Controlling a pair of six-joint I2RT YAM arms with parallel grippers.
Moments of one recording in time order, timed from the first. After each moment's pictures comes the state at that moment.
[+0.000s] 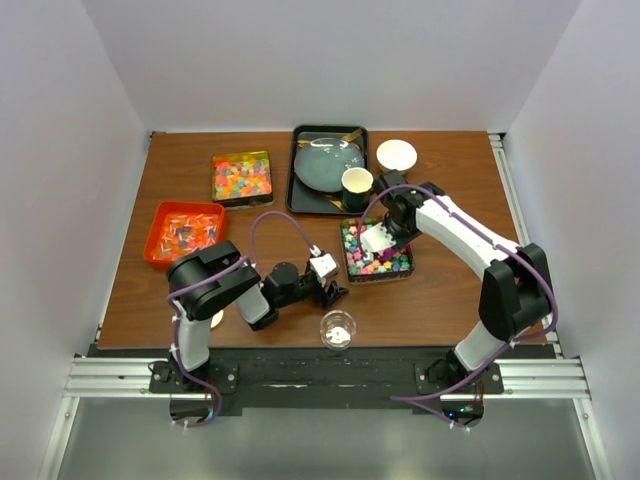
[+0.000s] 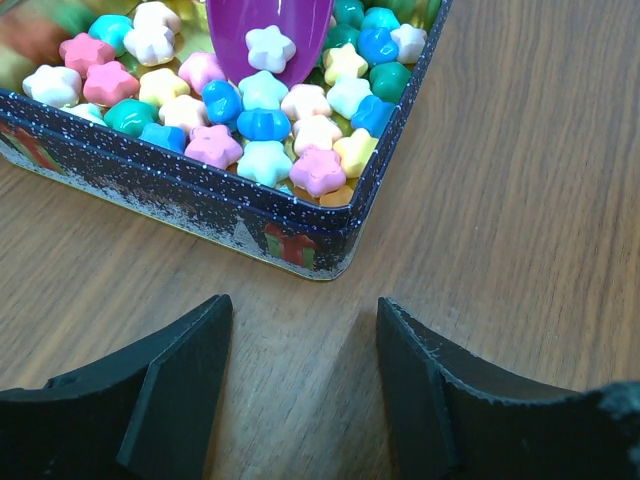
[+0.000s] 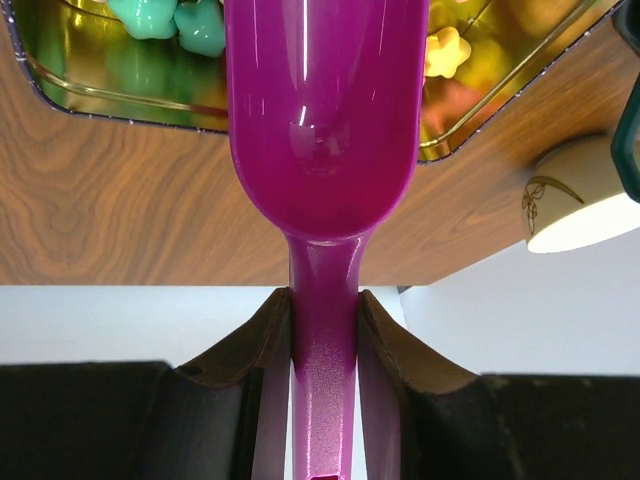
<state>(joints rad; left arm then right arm) -0.86 1.95 0.44 1.27 0.21 -0.01 0.49 1.63 1.30 -0.98 0.33 -1.66</state>
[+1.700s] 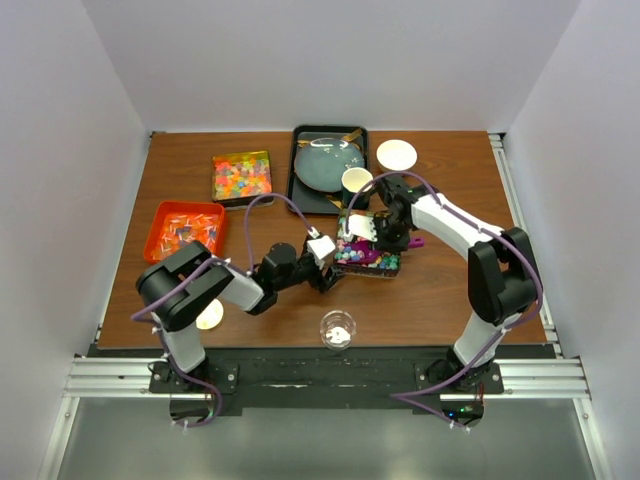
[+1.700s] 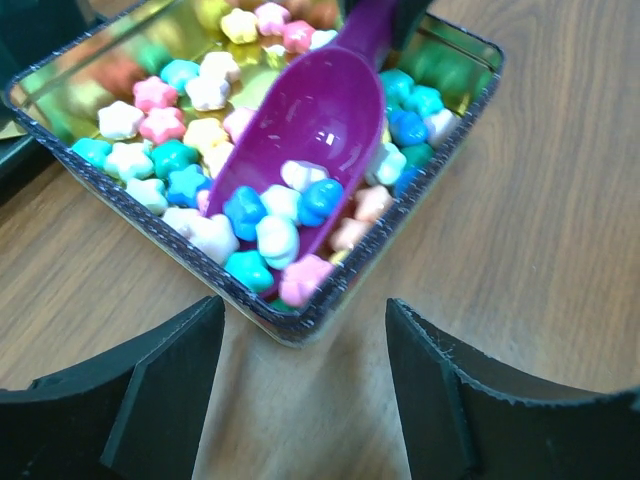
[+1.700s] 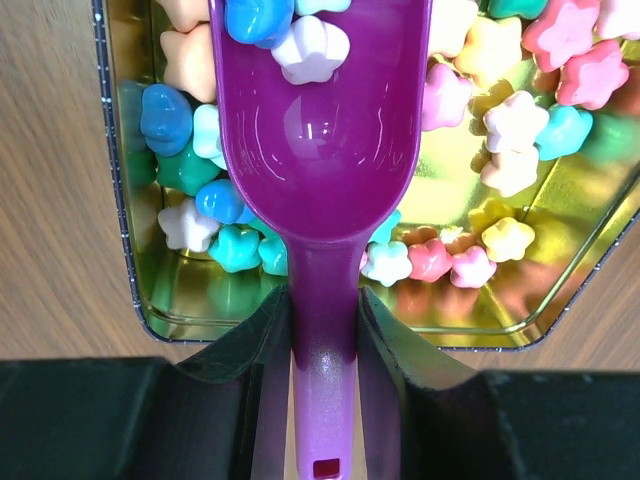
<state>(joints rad) -0.77 1.79 0.52 1.00 0.24 0.05 0.43 1.75 1.27 -0.87 -0.14 -1.19</state>
